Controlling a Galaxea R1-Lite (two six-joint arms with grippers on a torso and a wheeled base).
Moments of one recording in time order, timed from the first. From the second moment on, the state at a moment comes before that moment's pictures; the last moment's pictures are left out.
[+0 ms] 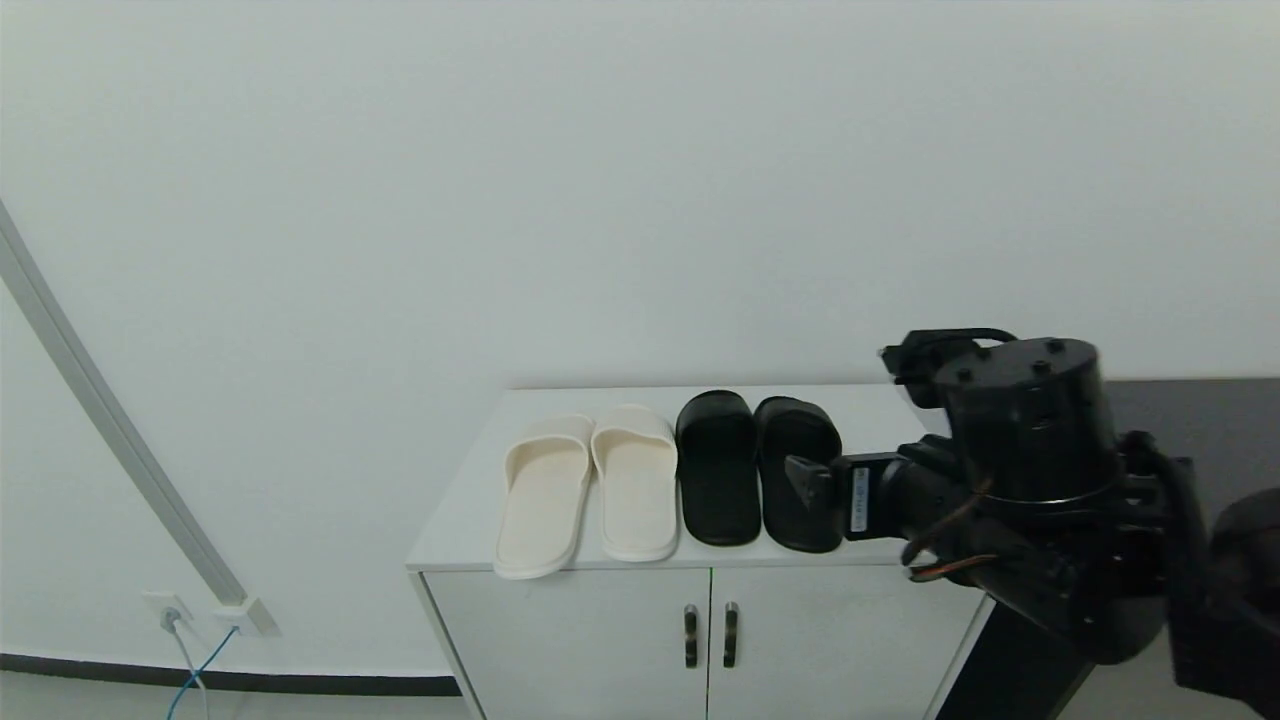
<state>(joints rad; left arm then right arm) 0.00 0.00 0.00 0.00 0.00 -0.01 0.83 1.66 -0.90 -0.34 -0.56 0.34</state>
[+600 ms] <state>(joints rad) 0.00 0.00 0.00 0.00 0.00 -0.01 0.77 2.10 -1.31 -0.35 -0.71 0.36</state>
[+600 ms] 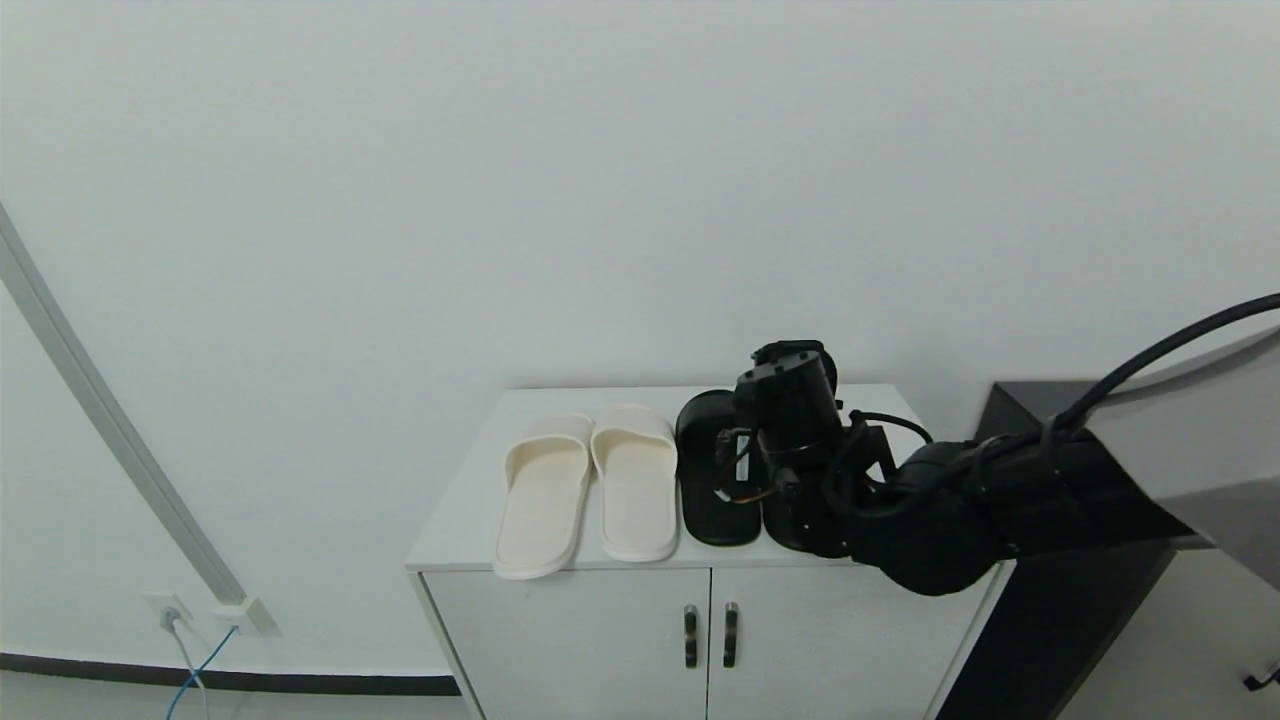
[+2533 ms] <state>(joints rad) 0.00 0.00 0.00 0.00 0.00 -0.02 0.68 2.26 -1.43 -0.48 -0.69 0.25</state>
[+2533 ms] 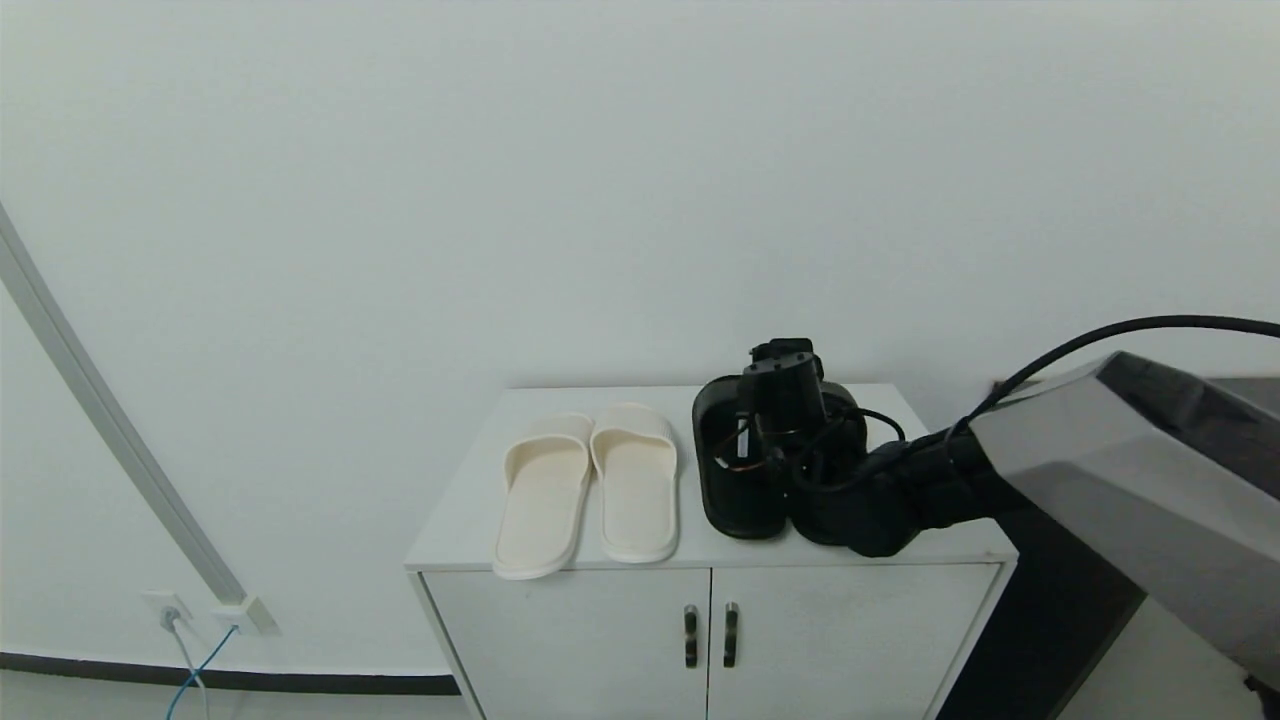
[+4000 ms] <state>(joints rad) 0.00 0.00 0.00 0.00 0.00 -0.01 0.88 1.47 -0.71 -0.48 -0.08 -0.09</state>
